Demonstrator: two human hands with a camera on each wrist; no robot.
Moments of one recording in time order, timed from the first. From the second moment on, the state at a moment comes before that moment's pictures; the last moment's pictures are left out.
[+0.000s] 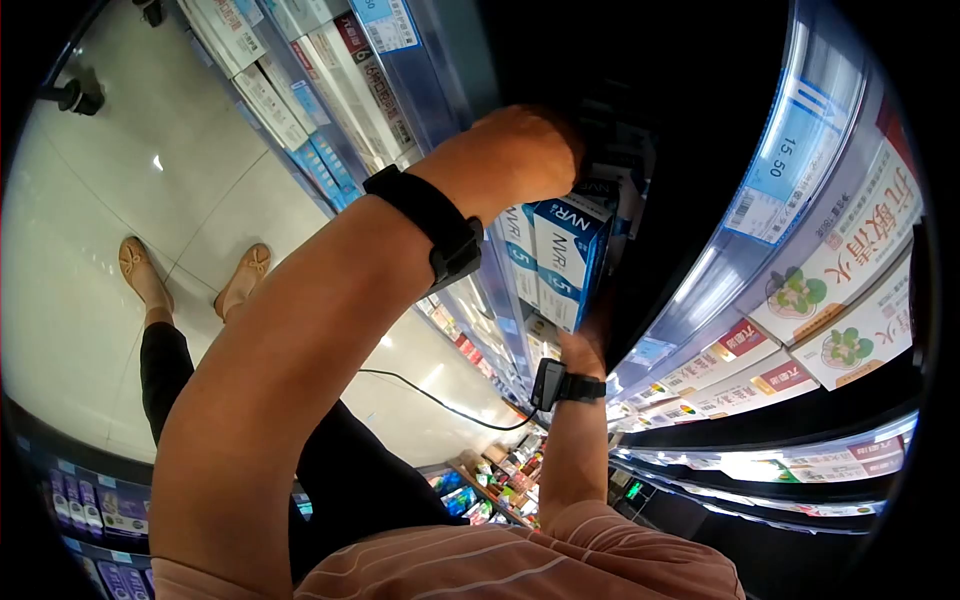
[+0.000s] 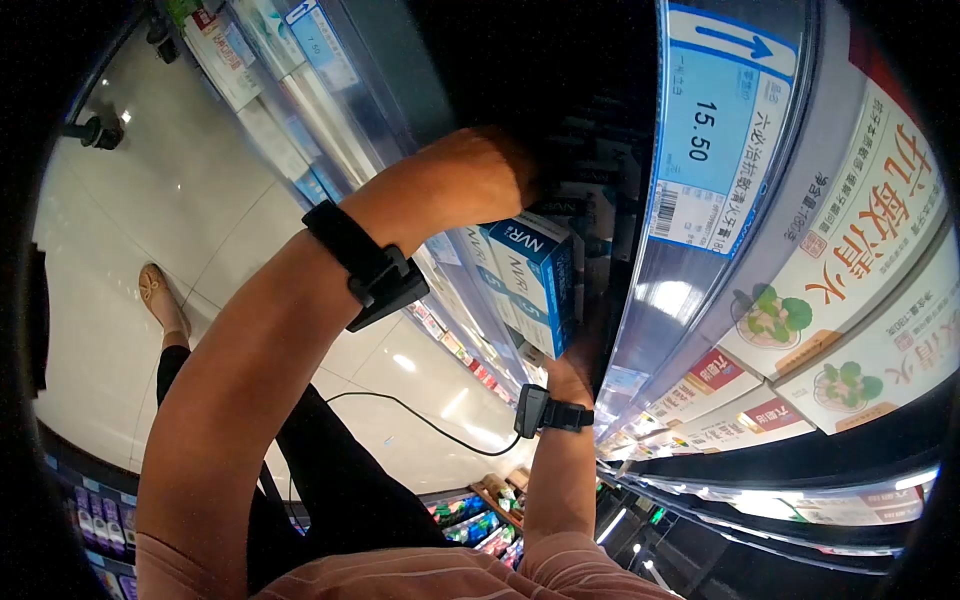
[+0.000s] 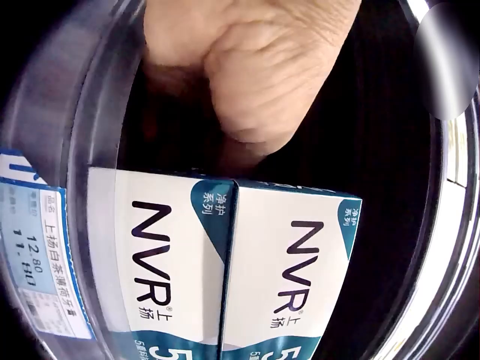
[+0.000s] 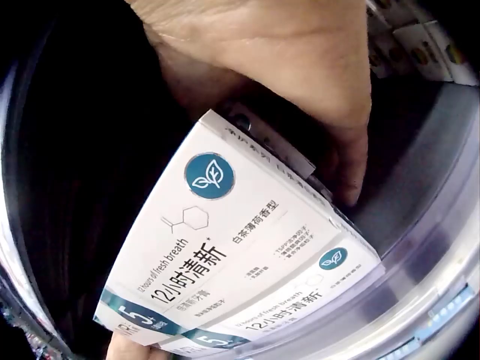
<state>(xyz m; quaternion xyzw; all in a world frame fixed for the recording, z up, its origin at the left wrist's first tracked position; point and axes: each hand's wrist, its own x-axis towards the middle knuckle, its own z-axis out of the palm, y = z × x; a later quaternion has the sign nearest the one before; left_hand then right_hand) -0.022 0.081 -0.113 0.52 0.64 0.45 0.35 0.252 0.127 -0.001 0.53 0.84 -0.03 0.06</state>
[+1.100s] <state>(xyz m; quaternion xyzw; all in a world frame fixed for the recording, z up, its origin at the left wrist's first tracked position) -0.031 0.050 -0.091 0.49 0.61 0.45 0.43 0.278 0.137 0.000 0.51 0.84 -0.09 0.17</state>
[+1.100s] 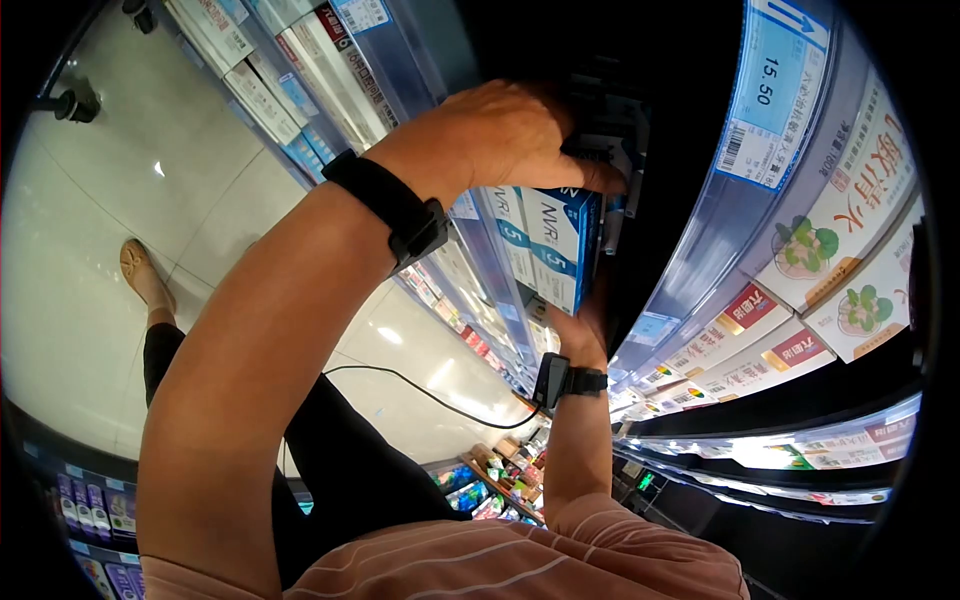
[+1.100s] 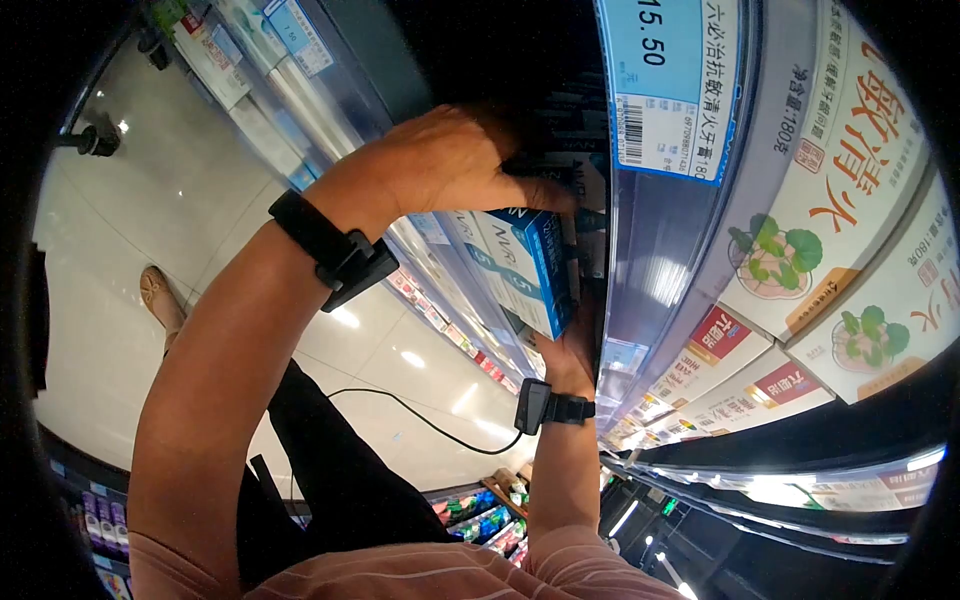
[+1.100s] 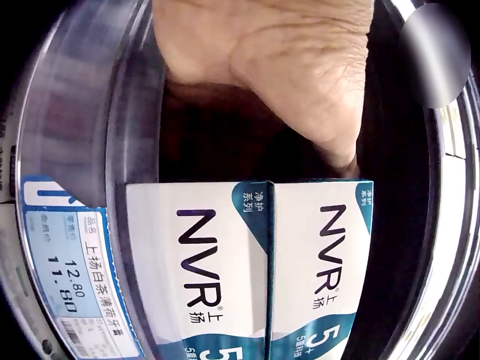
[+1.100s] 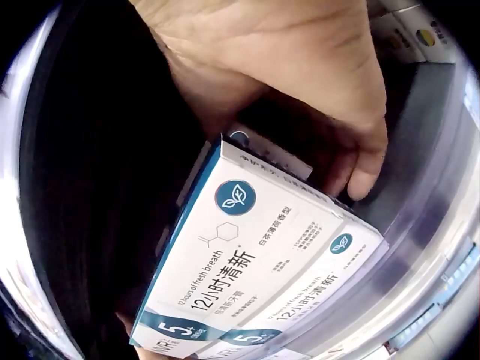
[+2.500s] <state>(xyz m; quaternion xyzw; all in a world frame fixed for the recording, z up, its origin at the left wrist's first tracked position) 0.029 0.010 -0.115 0.49 0.58 0.62 0.18 0.291 0.156 -0.024 0.47 0.80 -0.36 -0.13</state>
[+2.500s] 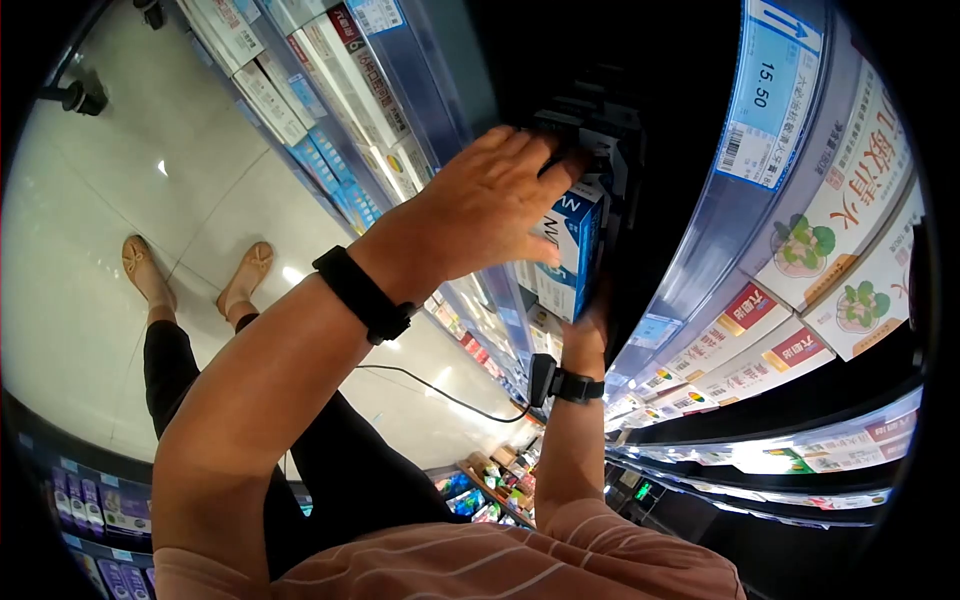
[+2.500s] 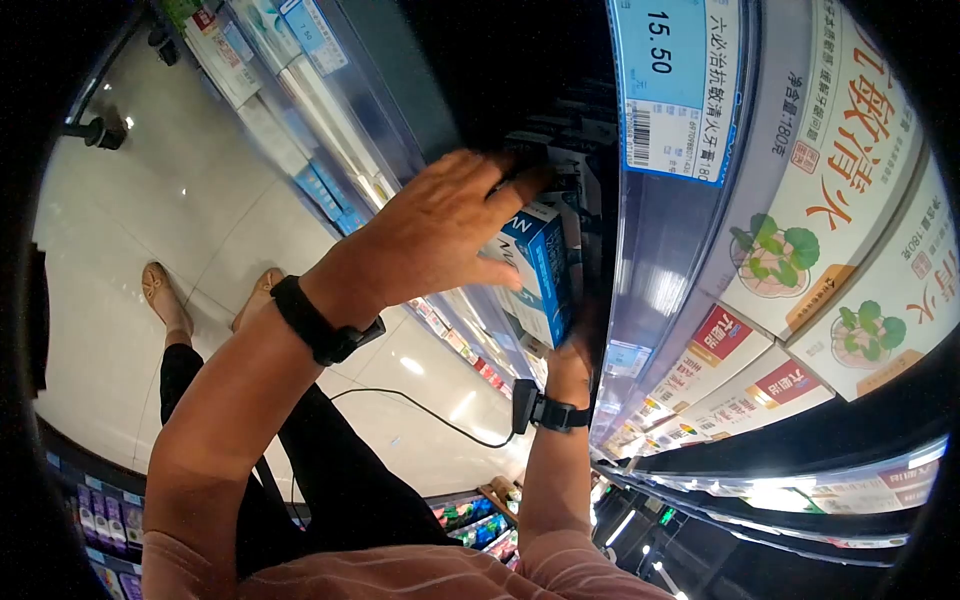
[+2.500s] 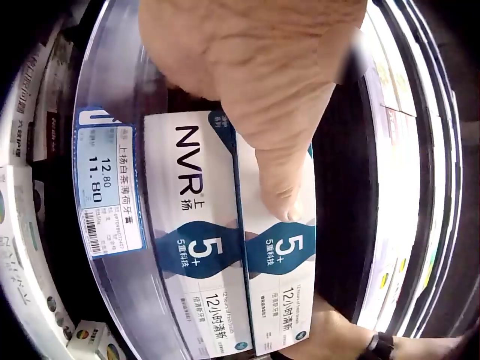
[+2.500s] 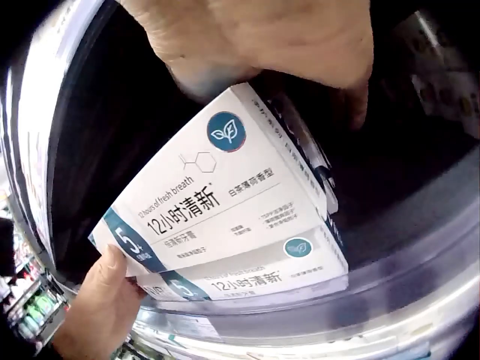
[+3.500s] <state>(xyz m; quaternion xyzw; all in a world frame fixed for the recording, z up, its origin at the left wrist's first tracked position) 0.025 0.010 -0.105 0.51 0.62 0.53 0.28 0.225 0.147 -0.003 0.49 0.86 -0.14 -0.09</state>
